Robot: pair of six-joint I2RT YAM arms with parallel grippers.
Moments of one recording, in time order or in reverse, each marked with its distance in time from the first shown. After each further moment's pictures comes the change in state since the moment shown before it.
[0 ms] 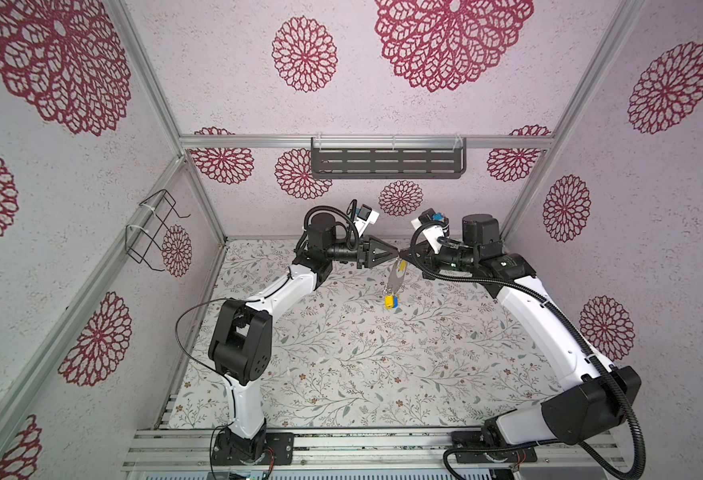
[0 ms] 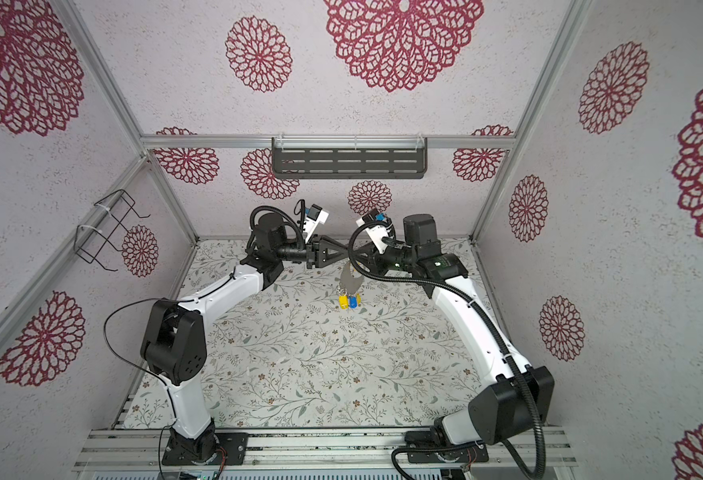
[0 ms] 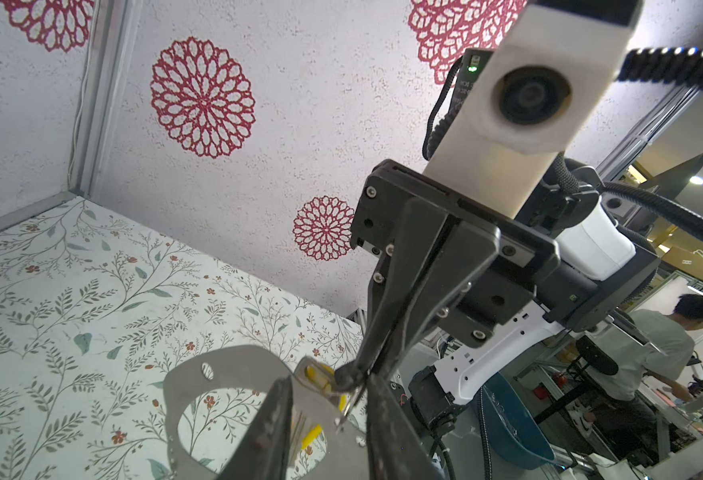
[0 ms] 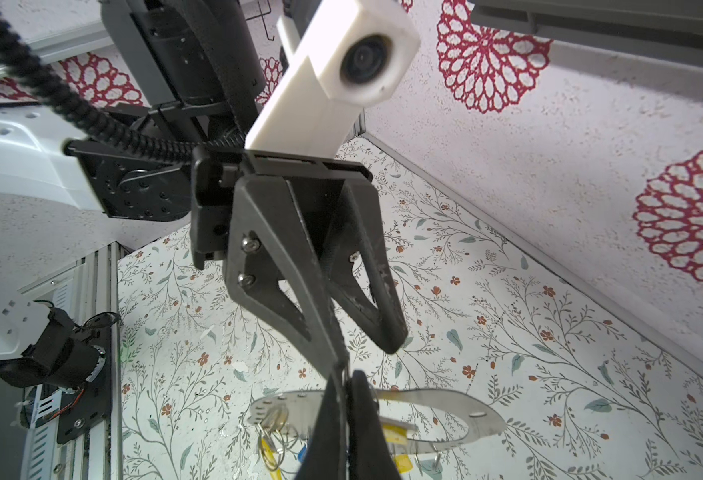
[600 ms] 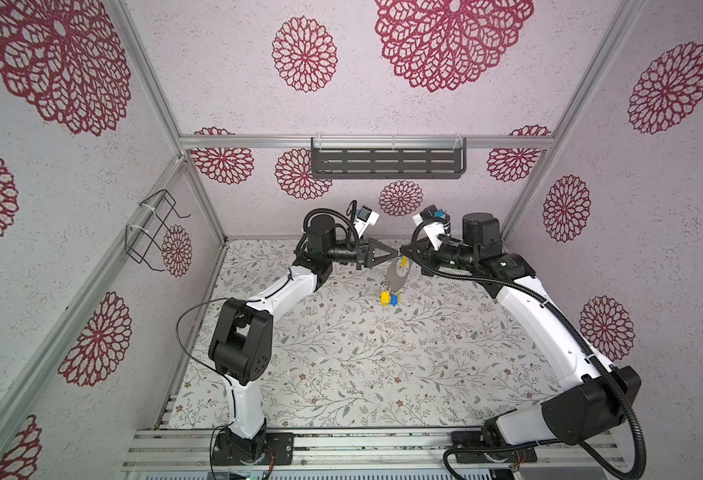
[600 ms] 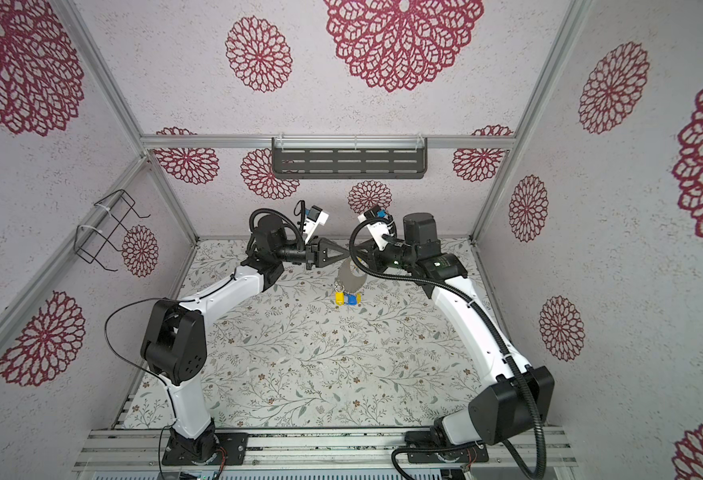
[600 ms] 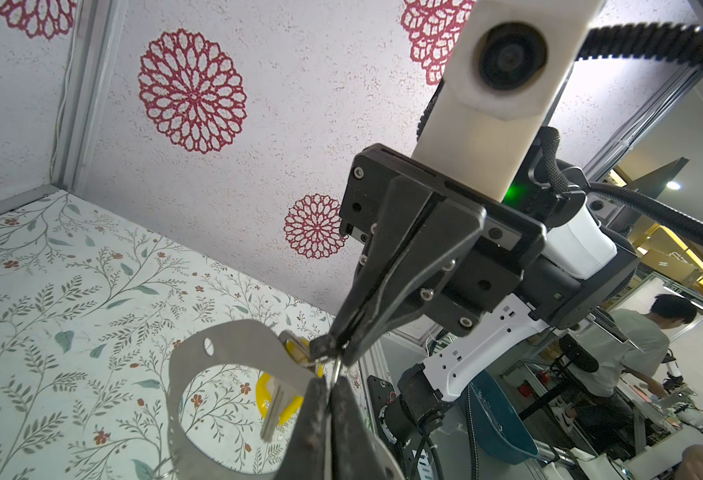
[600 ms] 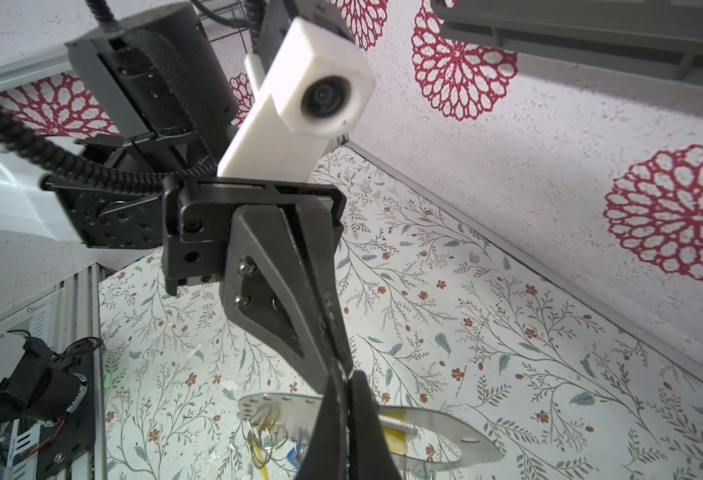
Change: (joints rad) left arm -0.001 0.000 -0.015 0.039 0.007 -0.036; right arm 0.008 0.000 0.000 0.037 0.052 0.046
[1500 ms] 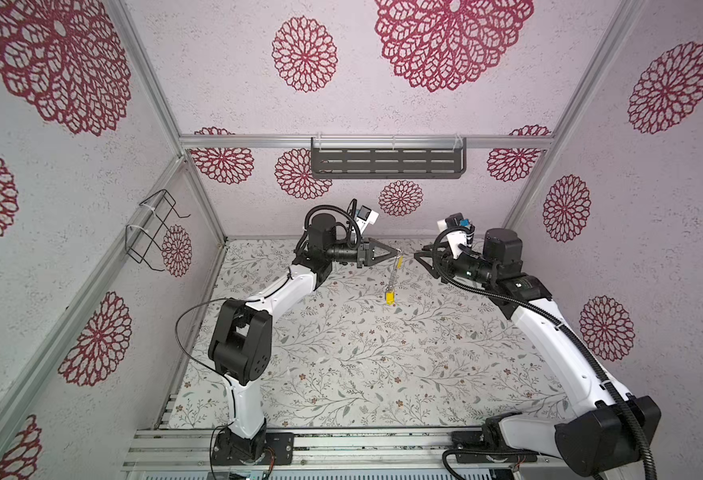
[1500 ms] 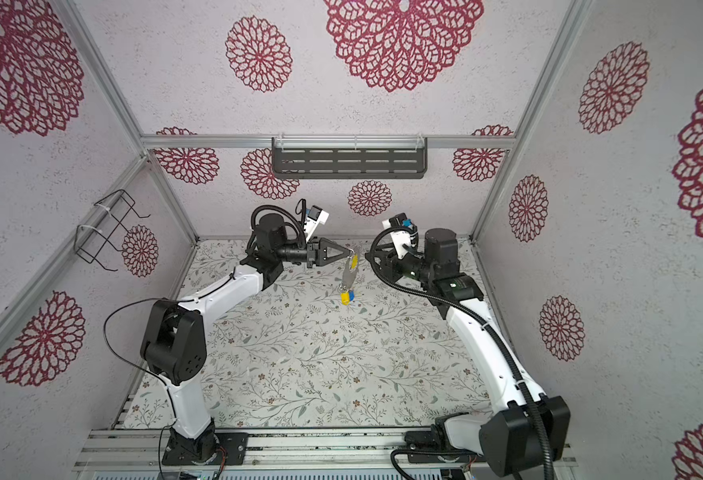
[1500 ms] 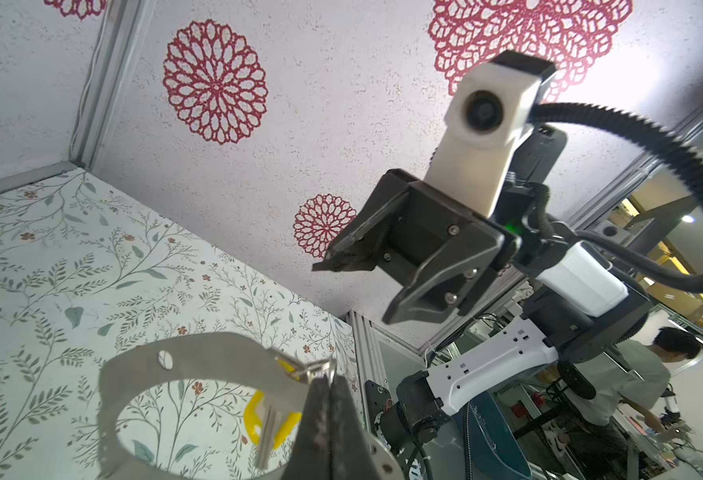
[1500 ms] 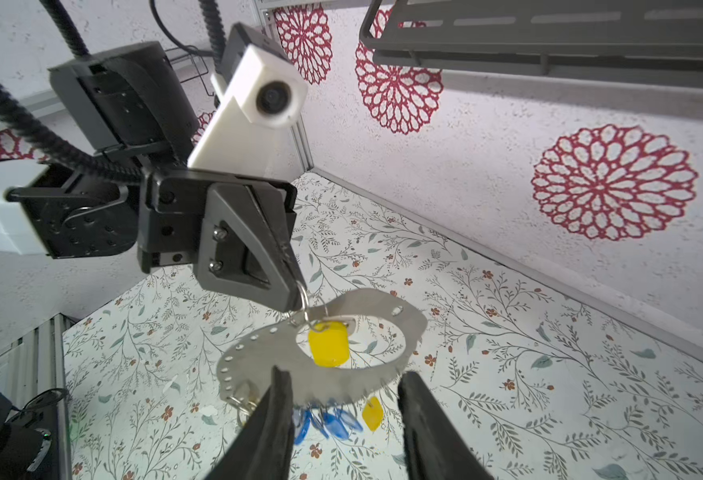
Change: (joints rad) left arm 0.007 -0.002 0.016 -0.050 -0.011 -0.050; right arm -0.100 -0.159 -0.259 0.209 0.001 0.111
